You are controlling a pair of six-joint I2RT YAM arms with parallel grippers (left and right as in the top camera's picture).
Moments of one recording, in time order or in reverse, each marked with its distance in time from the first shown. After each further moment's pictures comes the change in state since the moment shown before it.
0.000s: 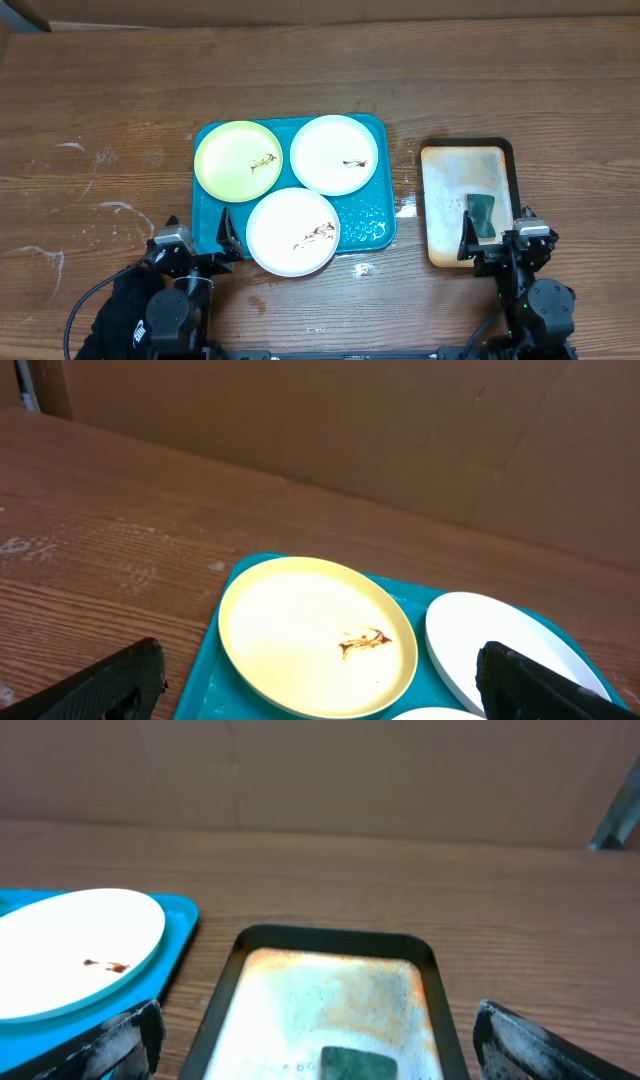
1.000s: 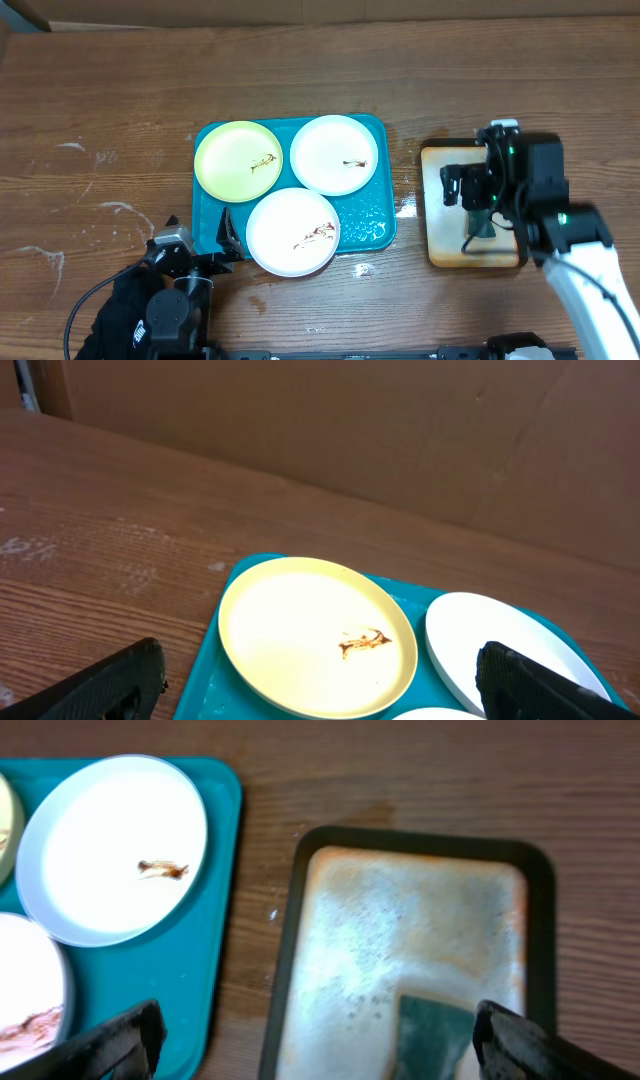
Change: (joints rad) left arm 0.000 0.000 0.000 0.000 0.000 0.000; right arm 0.000 1.139 0.819 -0.404 -0.171 0.065
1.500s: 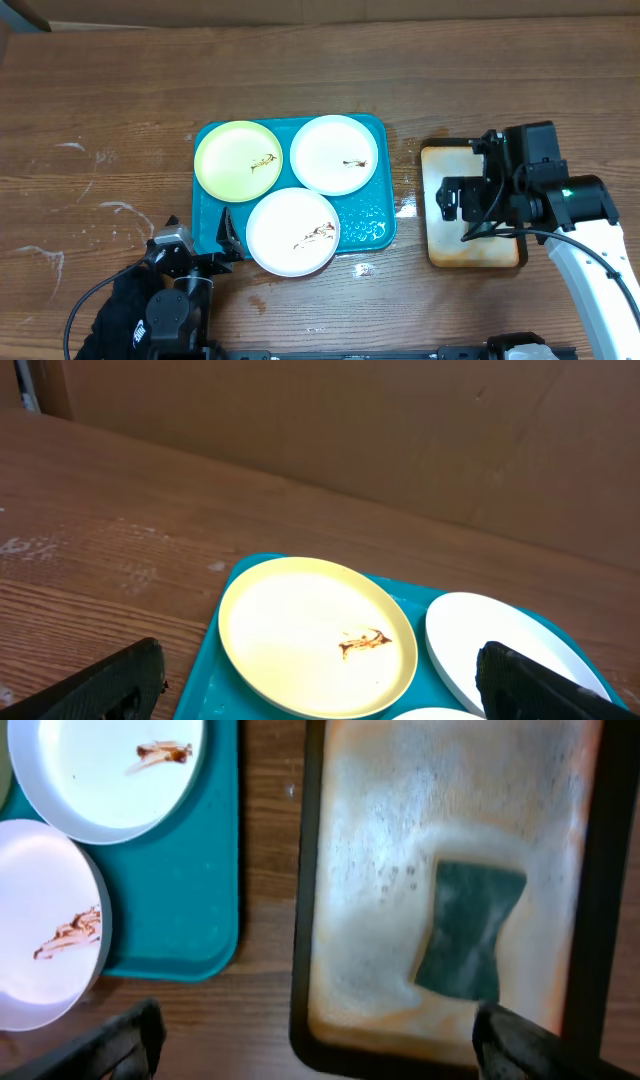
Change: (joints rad) left arm 0.000 0.000 0.000 0.001 0.000 0.000; right arm 0.000 0.071 0.123 -0.344 -0.065 0.074
